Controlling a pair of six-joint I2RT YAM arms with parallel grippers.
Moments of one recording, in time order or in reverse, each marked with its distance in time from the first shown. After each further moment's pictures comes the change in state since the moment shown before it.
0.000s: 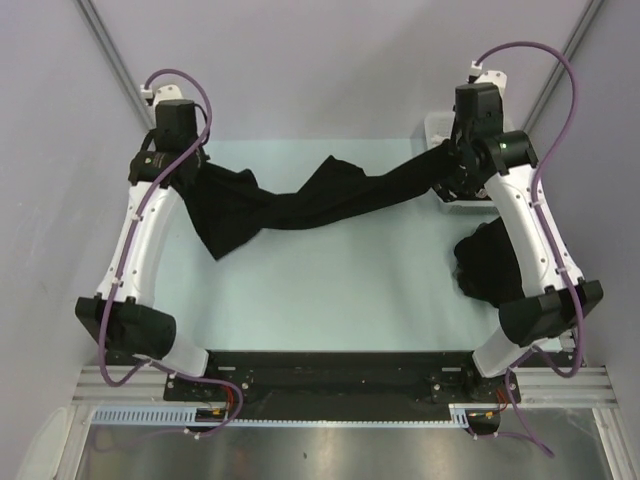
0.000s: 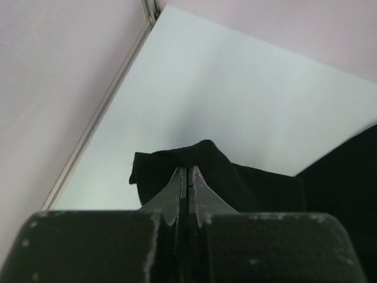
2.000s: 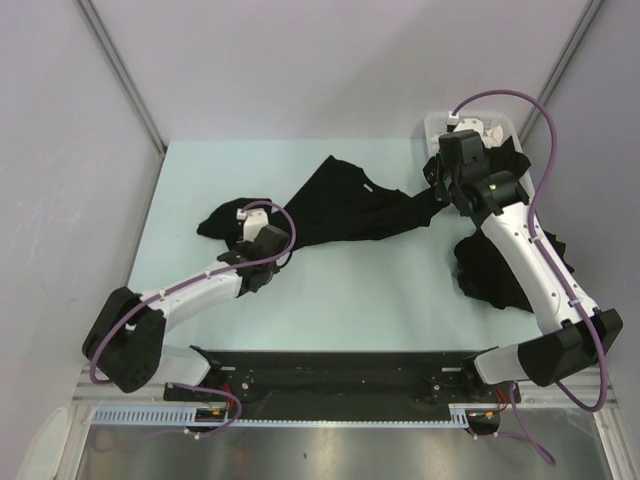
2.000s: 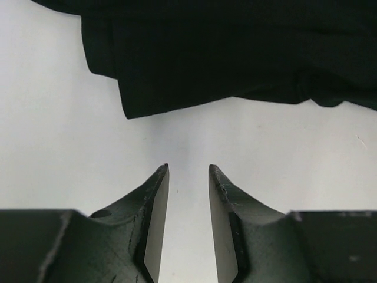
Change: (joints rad) left arm -0.479 -0.155 -0.993 0.401 -0.090 -0.353; right arm 0.101 -0.241 -0.412 0.031 -0.060 0.015
